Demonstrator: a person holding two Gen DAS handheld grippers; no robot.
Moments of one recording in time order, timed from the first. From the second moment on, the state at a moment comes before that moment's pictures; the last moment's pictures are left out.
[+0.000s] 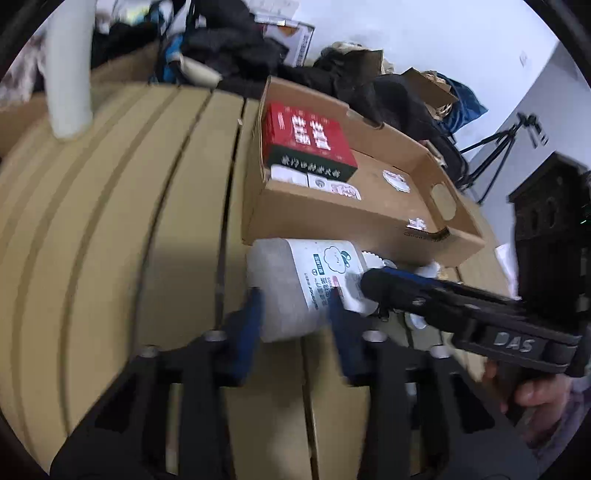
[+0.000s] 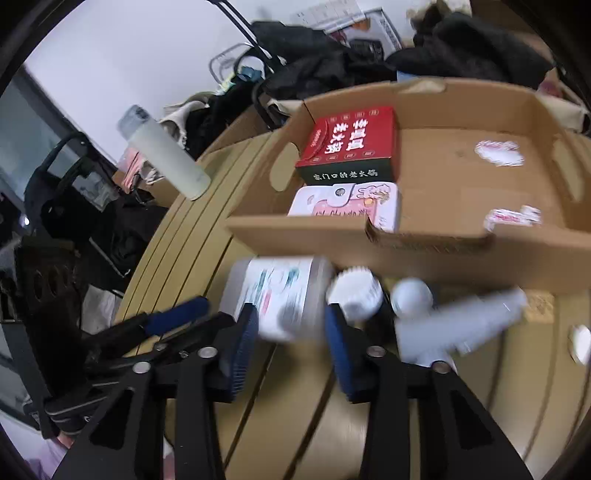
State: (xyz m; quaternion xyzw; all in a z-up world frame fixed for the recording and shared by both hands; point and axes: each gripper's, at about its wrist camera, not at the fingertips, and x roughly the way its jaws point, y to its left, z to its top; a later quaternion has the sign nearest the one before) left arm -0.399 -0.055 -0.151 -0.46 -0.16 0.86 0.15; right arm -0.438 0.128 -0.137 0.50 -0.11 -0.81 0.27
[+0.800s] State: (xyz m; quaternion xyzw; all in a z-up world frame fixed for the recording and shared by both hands) left arm -0.141 0.036 -0.031 -0.40 -0.11 0.88 0.25; right arm -0.177 0.227 -0.040 0.41 -0.14 -0.86 0.26
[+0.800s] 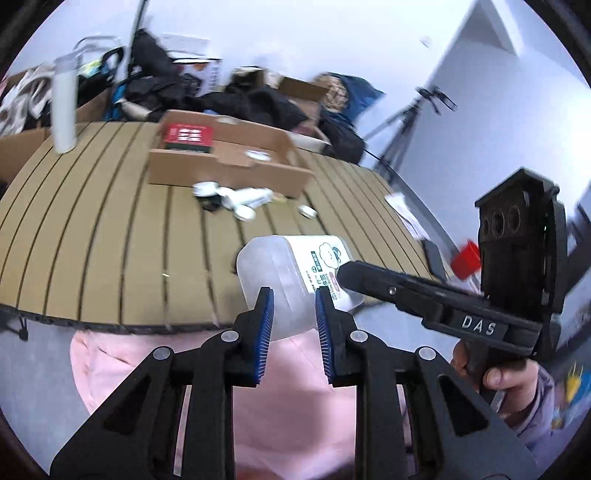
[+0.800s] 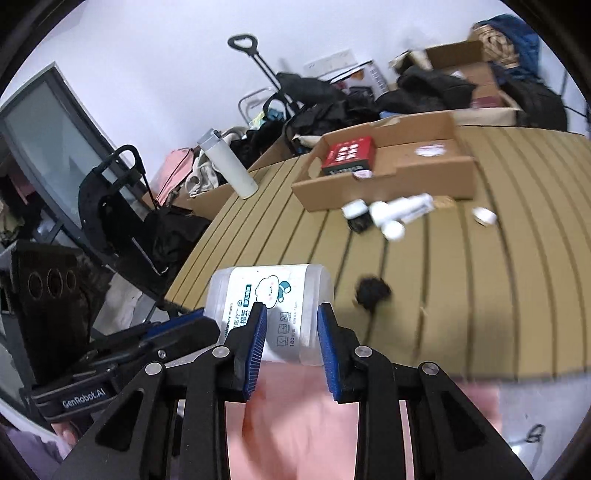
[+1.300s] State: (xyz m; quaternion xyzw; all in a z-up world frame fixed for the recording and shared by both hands) left arm -0.222 0.063 -0.010 -0.40 -0.10 0.87 0.27; right arm -0.214 0.260 -0.018 0.39 -0.15 -0.88 0.23
